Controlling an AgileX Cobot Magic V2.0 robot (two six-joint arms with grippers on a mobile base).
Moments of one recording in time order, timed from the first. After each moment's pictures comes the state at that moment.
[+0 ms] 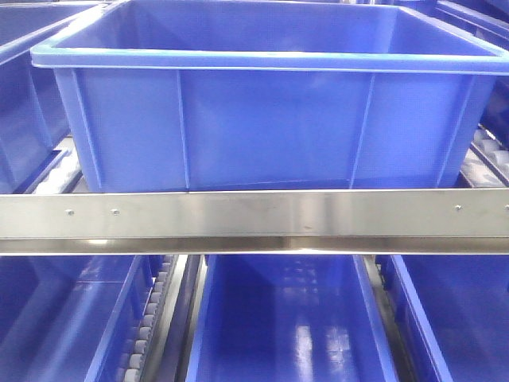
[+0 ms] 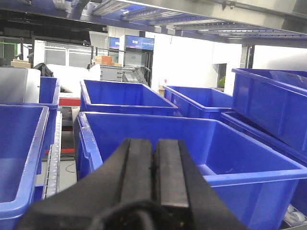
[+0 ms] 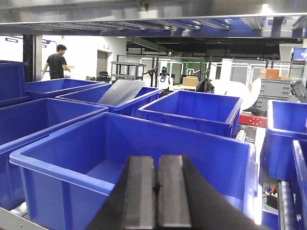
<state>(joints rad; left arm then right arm) -0.32 0.16 -0.23 0.77 -0.22 -0.87 0.30 0.20 -0.32 -0.95 -0.14 0.94</state>
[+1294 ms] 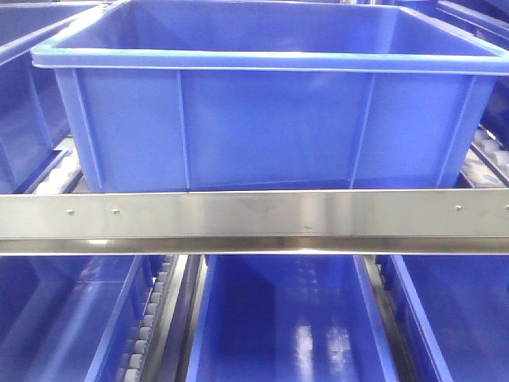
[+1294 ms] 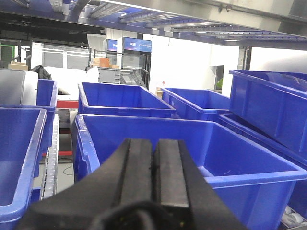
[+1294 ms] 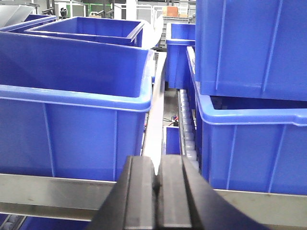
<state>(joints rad) -0.32 0.16 -0.23 0.77 -0.23 -0.87 0.00 -0.01 0.03 -0.01 -0.06 0.01</state>
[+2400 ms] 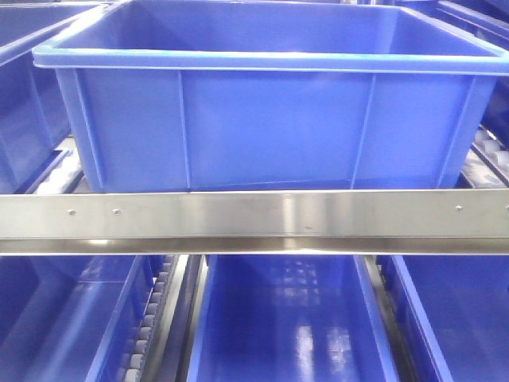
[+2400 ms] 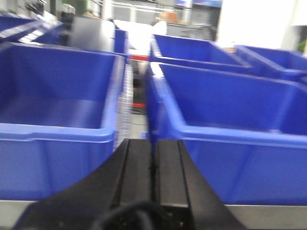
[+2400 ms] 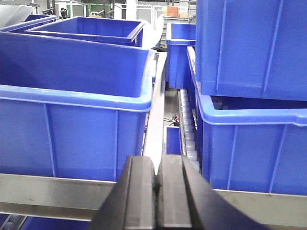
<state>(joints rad) -0.15 0.03 -0.19 -0.03 0.10 -0.05 0.00 -0.01 0.03 -0.01 -0.06 0.01</state>
